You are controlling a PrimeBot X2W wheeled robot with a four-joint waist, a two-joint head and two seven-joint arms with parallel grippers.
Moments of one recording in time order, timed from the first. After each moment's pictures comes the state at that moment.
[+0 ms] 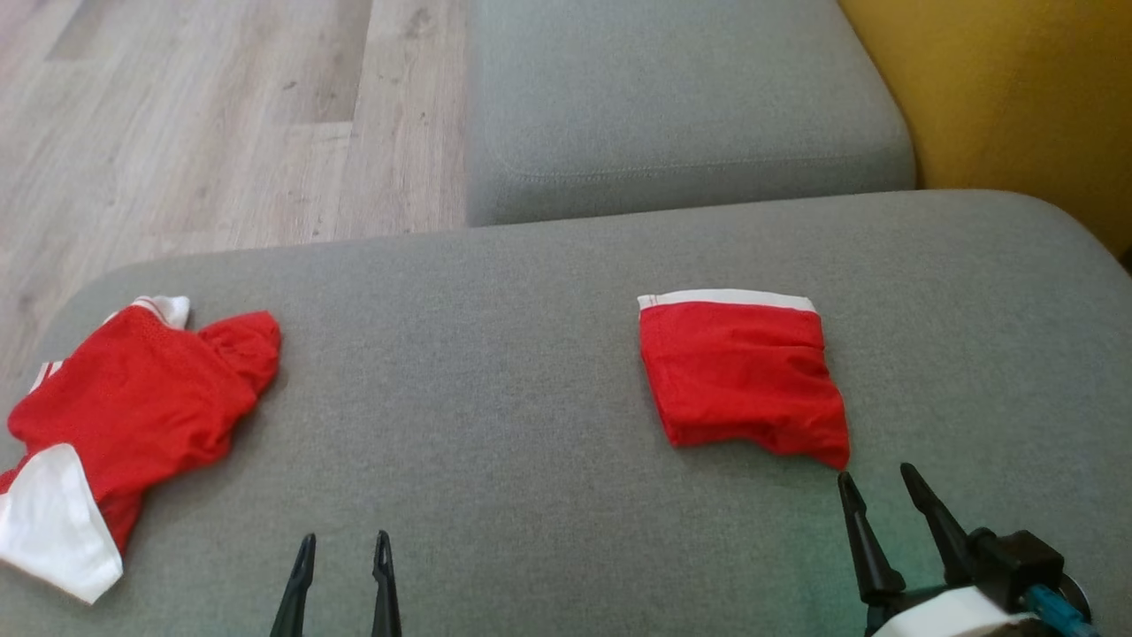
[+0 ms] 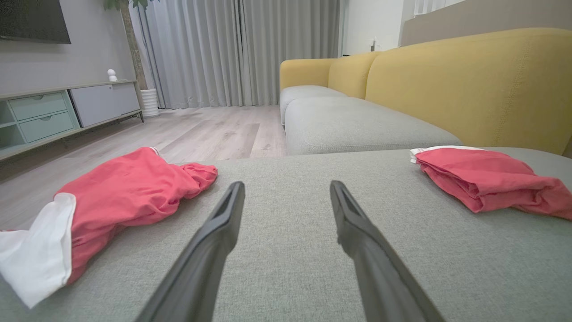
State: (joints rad) left arm 0.26 0.06 -0.21 0.11 -0.10 0.15 -0.26; right arm 0.12 -0.15 0.16 0.31 0.24 0.12 -0.25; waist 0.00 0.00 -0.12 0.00
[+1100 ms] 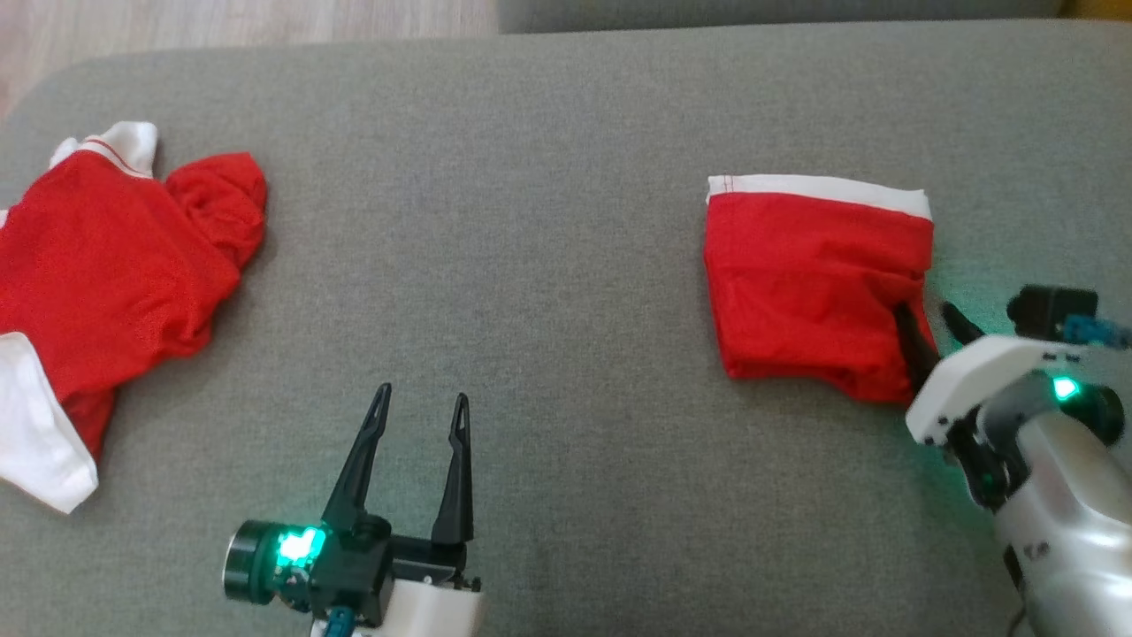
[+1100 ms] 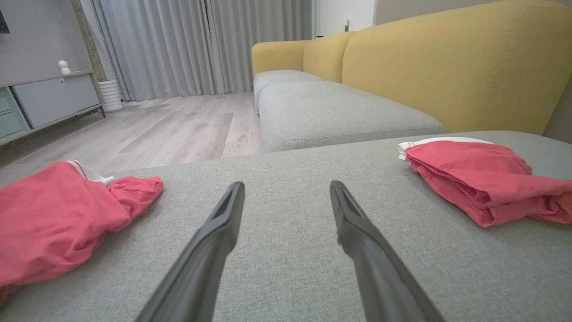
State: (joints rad) left arm 0.02 0.06 -0.35 0.06 -0.04 0.15 -0.26; right arm -0.48 -0.27 0.24 0.86 0.49 0.12 0.03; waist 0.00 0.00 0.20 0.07
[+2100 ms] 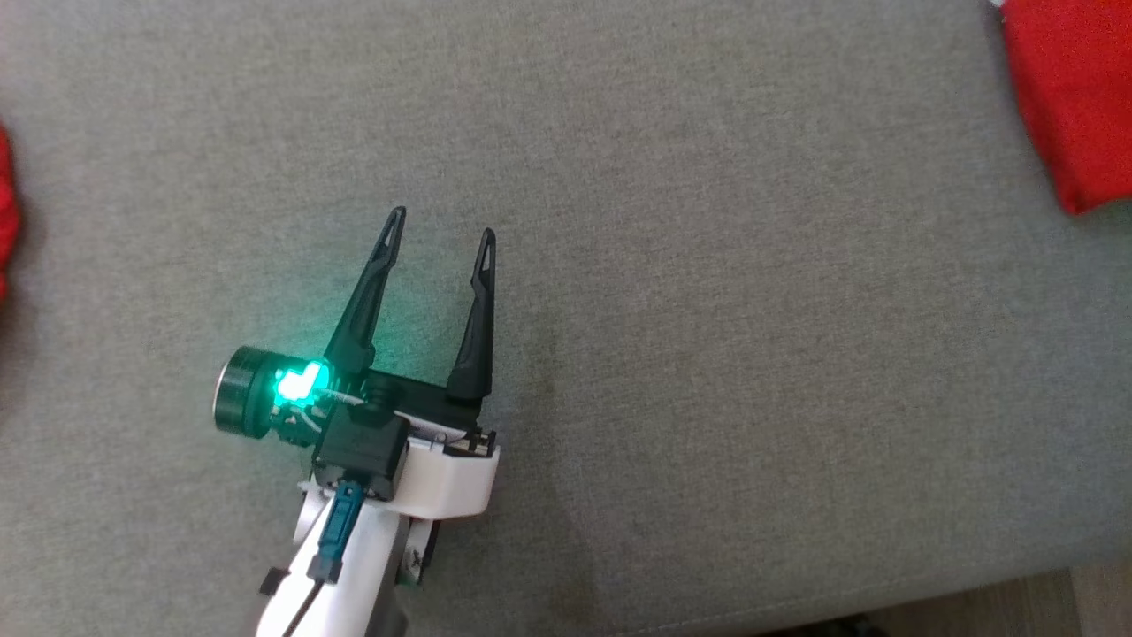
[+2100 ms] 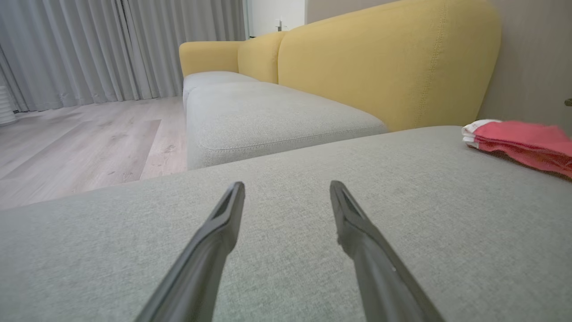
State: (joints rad) left arm -0.27 0.06 -0.38 0.04 0.01 0.13 -0.26; right arm -0.84 -0.70 0.26 0.89 0.43 0.12 -0.10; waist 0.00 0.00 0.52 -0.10
